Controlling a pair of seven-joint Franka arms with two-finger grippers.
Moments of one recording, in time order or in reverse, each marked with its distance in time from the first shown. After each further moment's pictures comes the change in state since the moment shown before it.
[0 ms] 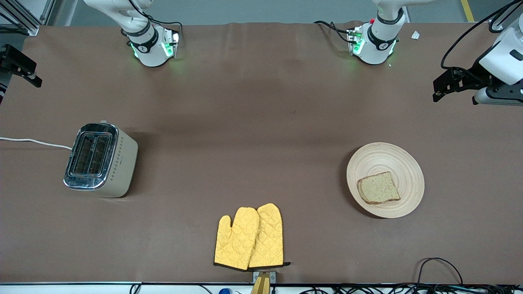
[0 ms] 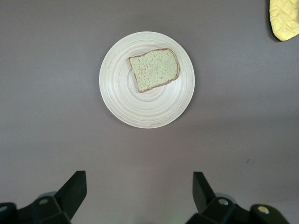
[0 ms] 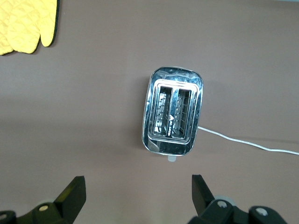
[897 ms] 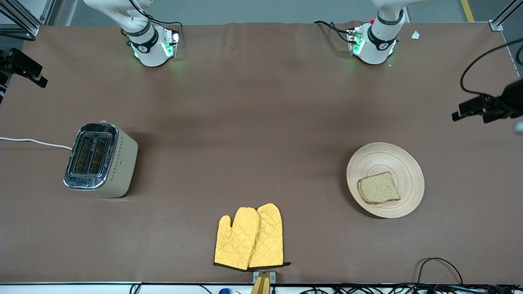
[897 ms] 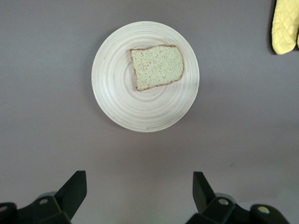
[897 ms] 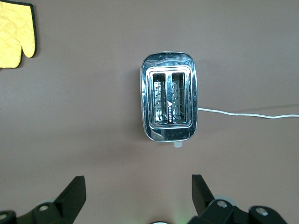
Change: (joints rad) left arm 0.211 0.162 0.047 -0.011 -0.223 0.049 0.141; right arm 0.025 0.001 0.002 -0.001 -0.023 -0.037 0.212
